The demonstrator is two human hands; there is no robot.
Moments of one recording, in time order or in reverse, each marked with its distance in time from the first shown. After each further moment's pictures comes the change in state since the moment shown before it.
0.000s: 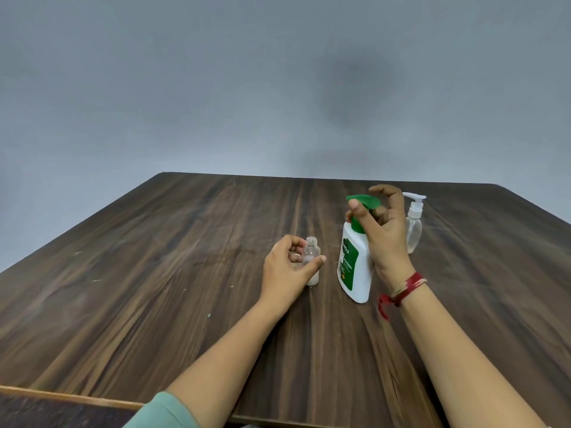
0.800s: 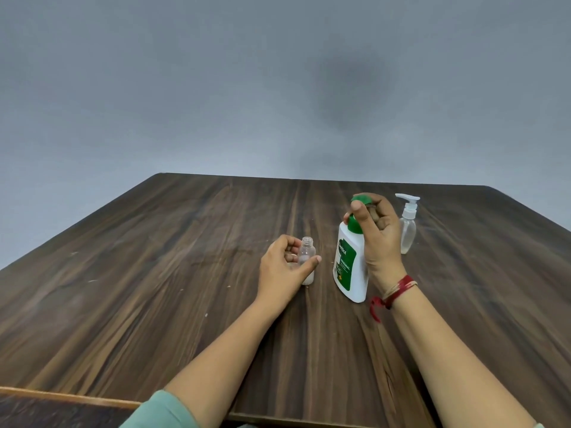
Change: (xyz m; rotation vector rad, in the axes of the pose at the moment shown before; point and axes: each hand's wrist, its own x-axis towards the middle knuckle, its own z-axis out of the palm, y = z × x) left_hand 0.000 0.001 -0.002 0.011 -0.001 0.000; right_hand -0.004 0.004 0.001 0.033 0.066 0.025
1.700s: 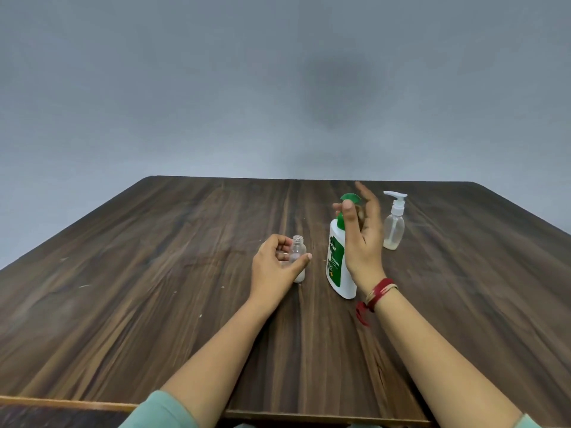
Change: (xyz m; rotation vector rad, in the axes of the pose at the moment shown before) left_hand 0.001 -0.002 0.001 -0.017 0.023 0.006; right_hand -0.014 0.006 0.007 -0.312 0.071 -0.099
